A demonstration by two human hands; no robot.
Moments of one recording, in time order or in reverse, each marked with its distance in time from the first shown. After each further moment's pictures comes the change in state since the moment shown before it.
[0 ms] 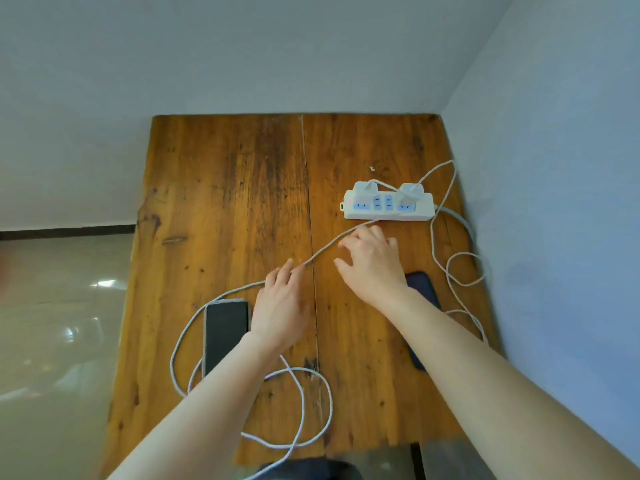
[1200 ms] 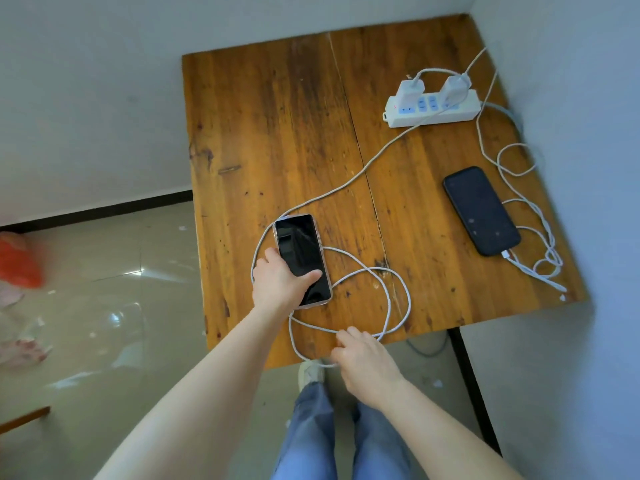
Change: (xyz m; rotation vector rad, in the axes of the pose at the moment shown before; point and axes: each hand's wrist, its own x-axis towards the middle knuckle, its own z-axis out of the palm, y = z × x) left_hand -0.107 -0.123 0.013 -0.264 0.029 -0.410; right_hand -0.245 -0.139 0.153 -0.052 -0.483 -0.196
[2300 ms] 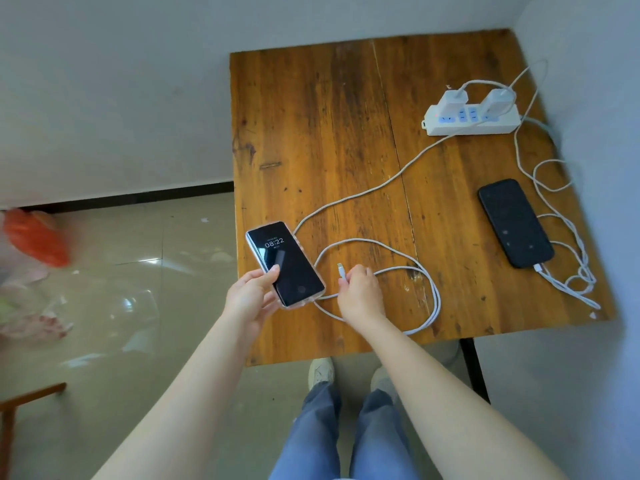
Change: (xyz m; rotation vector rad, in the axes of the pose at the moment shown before) left_hand -0.020 -0.061 -0.075 -1.105 -0.154 -0.500; right_hand 0.102 -0.027 -0.034 0.573 0.380 0.626
